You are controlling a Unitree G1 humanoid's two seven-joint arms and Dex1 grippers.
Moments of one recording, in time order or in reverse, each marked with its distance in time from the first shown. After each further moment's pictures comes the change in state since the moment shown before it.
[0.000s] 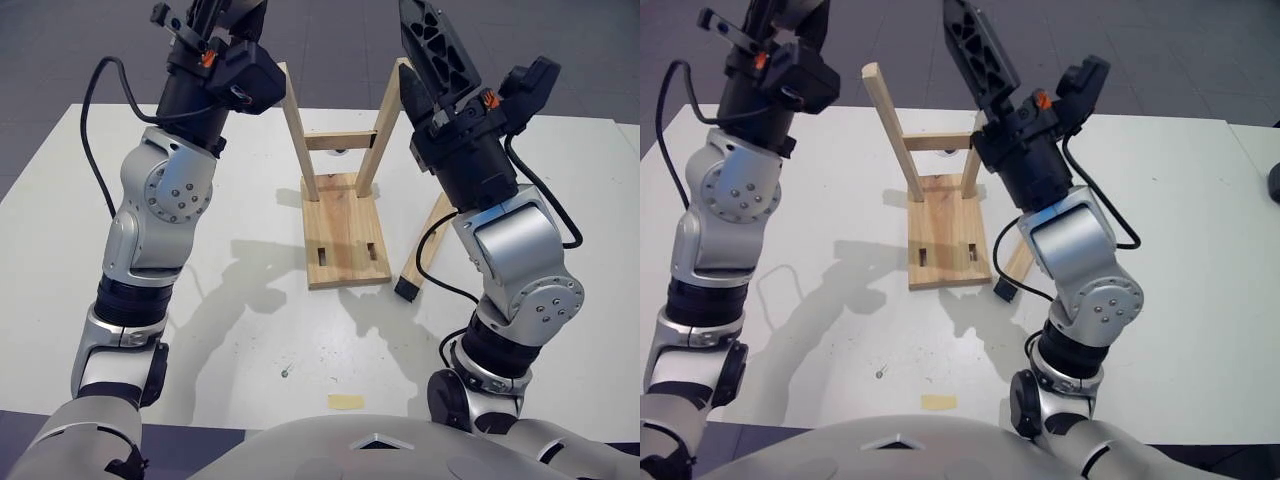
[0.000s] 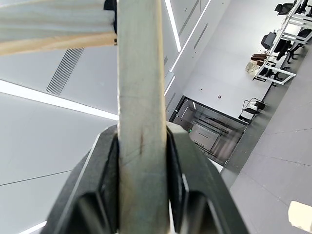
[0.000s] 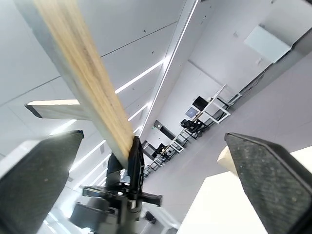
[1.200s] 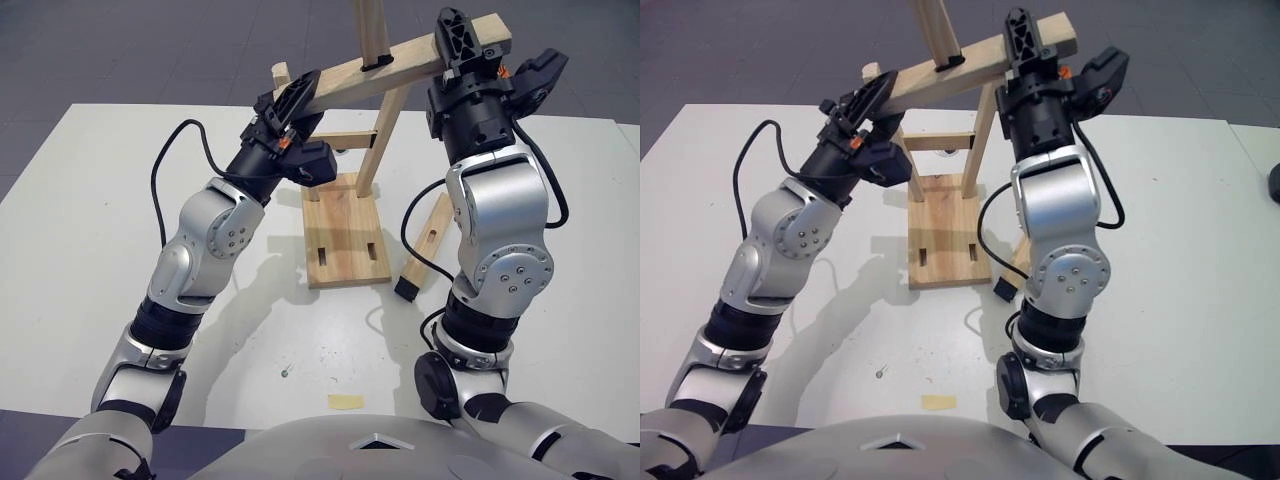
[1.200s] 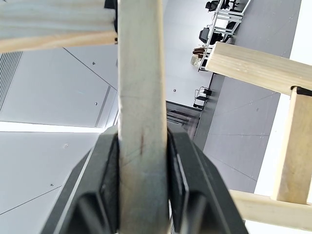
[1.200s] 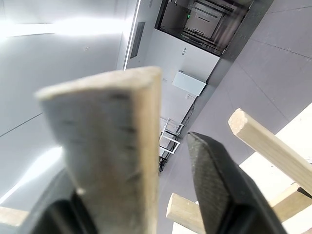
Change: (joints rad) left arm 0.121 -0.084 -0.145 0.007 0.180 0.005 -0.128; right arm -0.127 0.070 0.082 0.110 -0.311 -0.318 -0.312
